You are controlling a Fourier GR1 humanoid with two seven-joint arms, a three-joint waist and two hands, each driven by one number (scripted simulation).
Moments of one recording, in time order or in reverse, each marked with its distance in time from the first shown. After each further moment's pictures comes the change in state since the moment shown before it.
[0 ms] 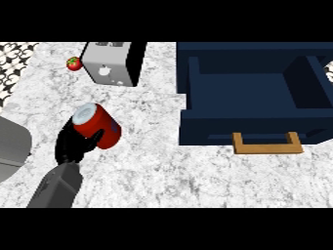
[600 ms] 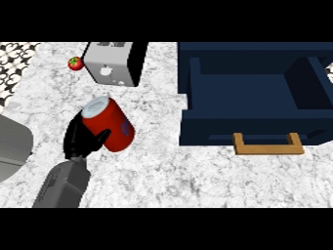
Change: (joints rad) left arm 0.073 -0.056 -0.143 -0.321 -0.007 -0.032 0.157; right arm 0.034 0.005 0.024 -0.006 0.005 -0.017 -0.030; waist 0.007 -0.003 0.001
